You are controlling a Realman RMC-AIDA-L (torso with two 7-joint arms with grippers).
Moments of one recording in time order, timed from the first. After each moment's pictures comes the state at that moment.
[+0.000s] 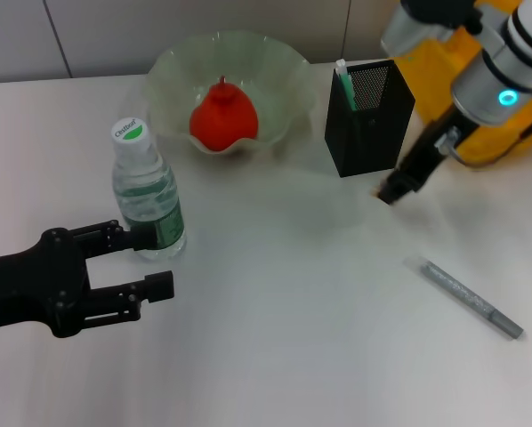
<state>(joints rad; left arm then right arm) -0.31 -2.06 0.92 0.88 1.70 1.82 -1.54 1.34 2.08 -2.91 0.66 -0.60 -1.39 1.78</state>
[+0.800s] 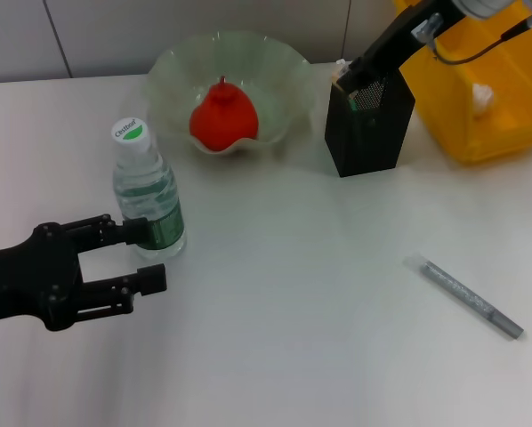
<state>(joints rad) -0.31 -2.05 0.91 0.87 1.70 1.82 -1.54 1.44 2.08 -2.91 0.88 -0.38 -1.48 1.75</state>
